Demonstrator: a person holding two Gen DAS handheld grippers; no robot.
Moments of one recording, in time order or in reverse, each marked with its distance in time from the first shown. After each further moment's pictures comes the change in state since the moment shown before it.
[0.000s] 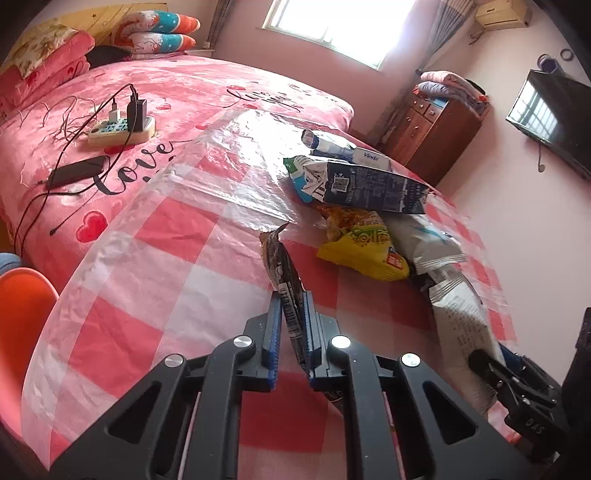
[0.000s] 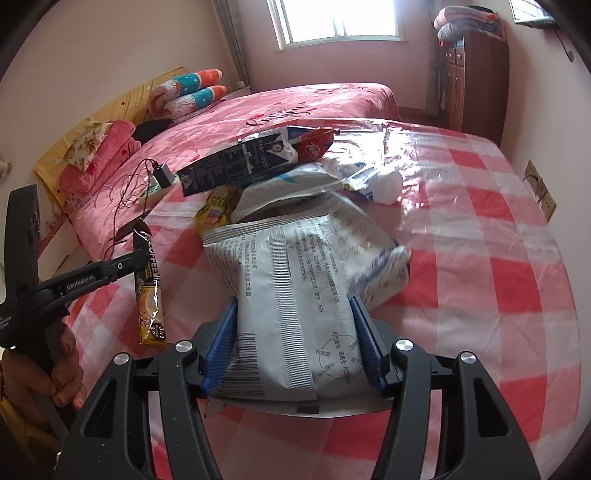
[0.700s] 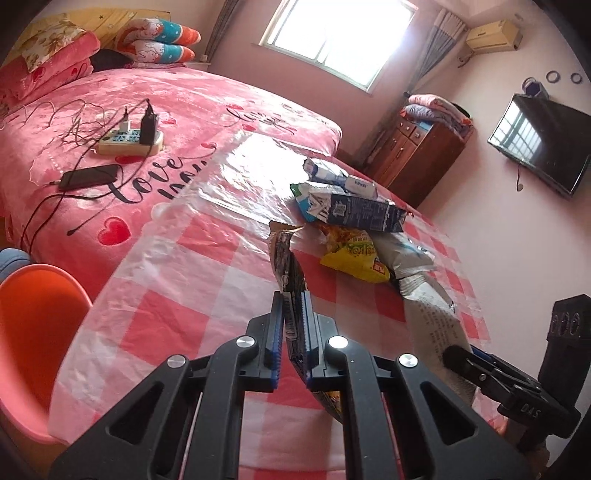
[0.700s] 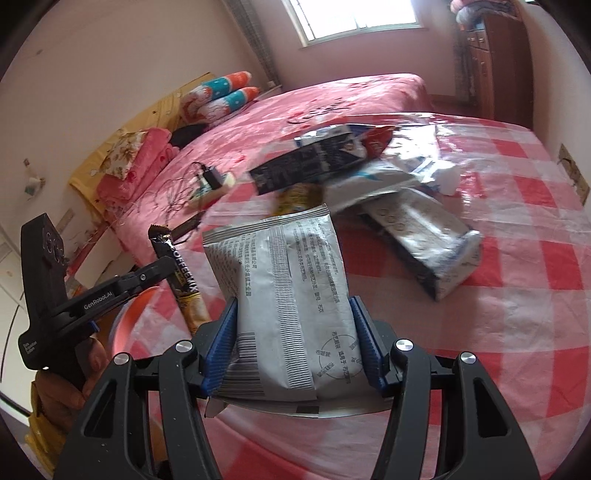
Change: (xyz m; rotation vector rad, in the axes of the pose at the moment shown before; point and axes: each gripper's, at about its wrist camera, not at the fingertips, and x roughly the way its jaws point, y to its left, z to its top) left arm -0.056 0.032 -0.006 -0.029 -0.083 -0.070; right arm -0.010 0.051 0.002 0.019 0.025 0.190
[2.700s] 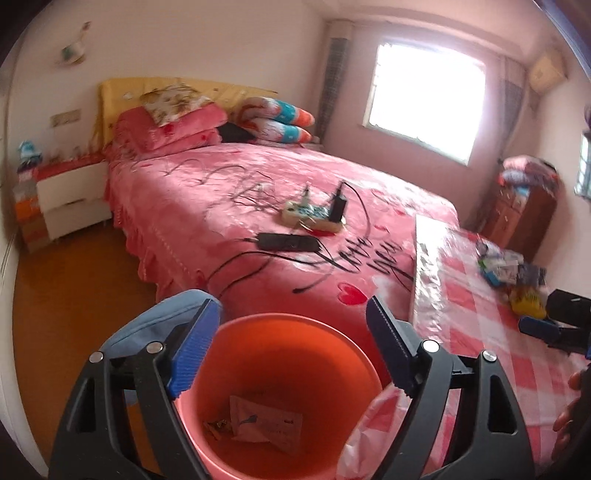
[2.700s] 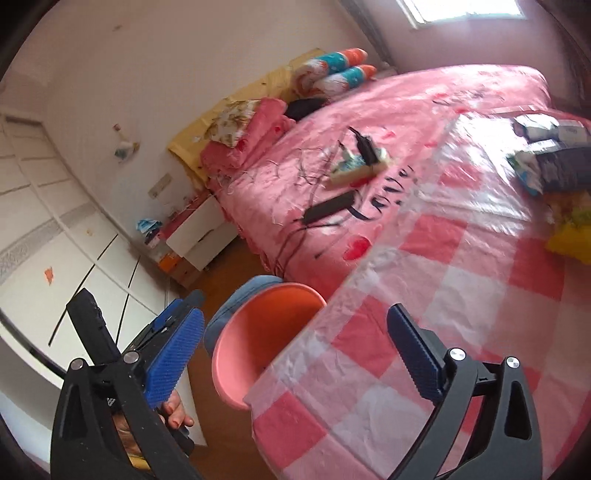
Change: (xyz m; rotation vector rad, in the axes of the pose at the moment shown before) left arm -0.105 0.185 -0.024 -0.016 -0.333 0.447; right arm 0.100 0.156 0.005 -0.105 0.076 0.377
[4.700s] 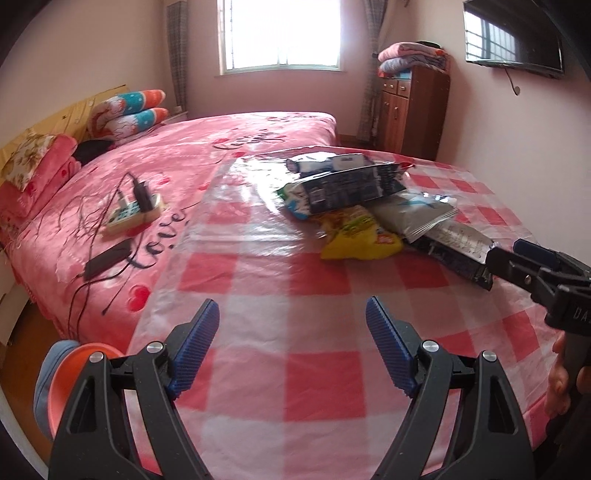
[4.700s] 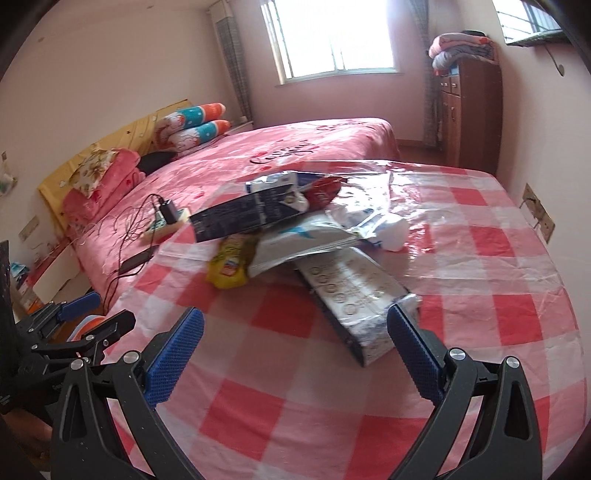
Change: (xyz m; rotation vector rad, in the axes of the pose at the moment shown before) left arm 0.011 -0.281 -0.018 0.429 0.212 -0.294; right arm -0.175 -0.147 -0.022 0.047 -0.242 -0.599
